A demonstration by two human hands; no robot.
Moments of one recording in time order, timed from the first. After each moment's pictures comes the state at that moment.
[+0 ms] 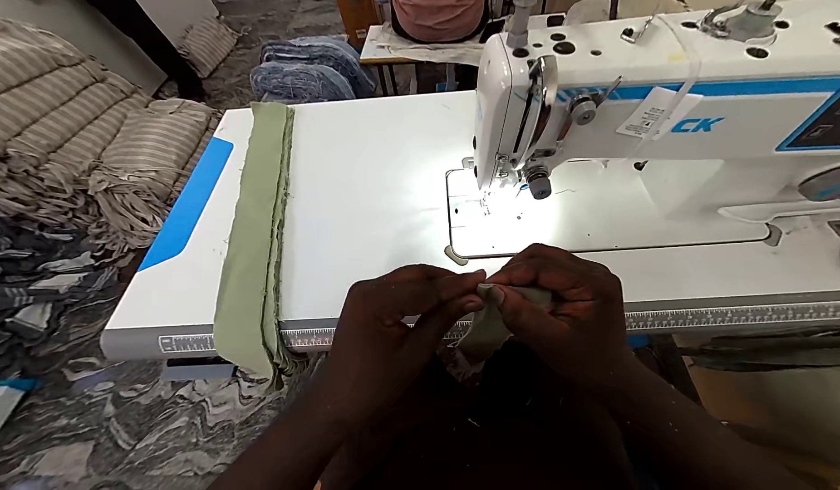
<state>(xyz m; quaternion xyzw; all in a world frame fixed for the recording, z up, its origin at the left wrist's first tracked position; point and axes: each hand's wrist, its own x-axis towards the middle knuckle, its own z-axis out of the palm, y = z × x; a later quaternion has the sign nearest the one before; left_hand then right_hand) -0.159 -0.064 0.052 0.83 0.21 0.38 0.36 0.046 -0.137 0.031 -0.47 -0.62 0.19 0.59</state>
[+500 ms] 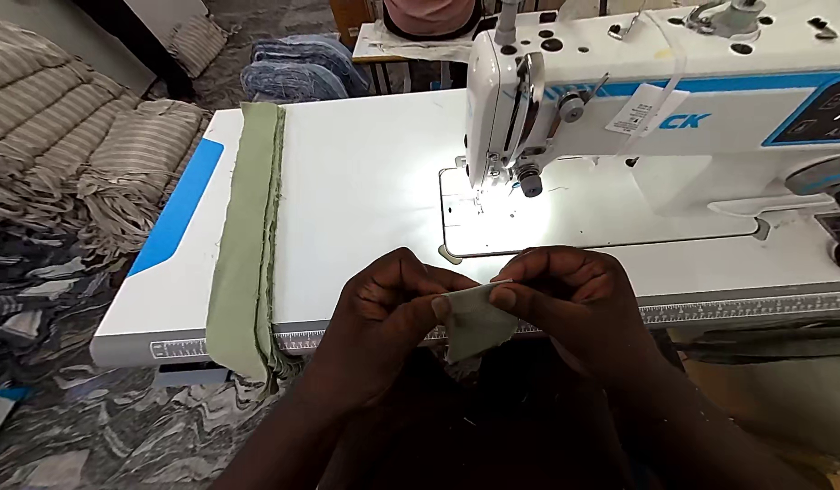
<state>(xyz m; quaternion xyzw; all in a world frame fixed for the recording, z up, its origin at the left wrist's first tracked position) -0.159 -0.063 0.048 0.59 0.15 0.36 0.70 0.054 -0.149 0.046 -0.43 -0.52 0.41 0.62</state>
